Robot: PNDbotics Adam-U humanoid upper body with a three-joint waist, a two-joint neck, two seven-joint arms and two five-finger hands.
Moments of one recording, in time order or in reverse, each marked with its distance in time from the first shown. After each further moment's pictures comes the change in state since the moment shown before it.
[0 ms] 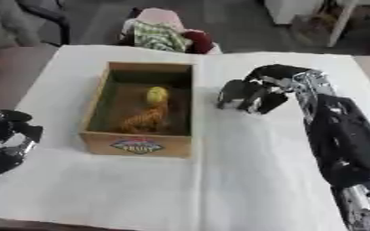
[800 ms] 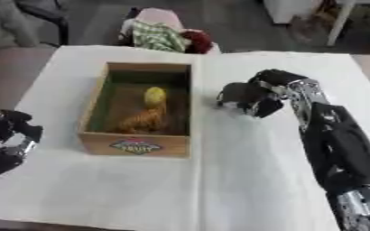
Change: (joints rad) left arm 0.000 0.000 0.000 0.000 0.000 -0.001 0.002; right arm 0.018 0.016 0.000 -0.011 -0.023 0.020 -0.155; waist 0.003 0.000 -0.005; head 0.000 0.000
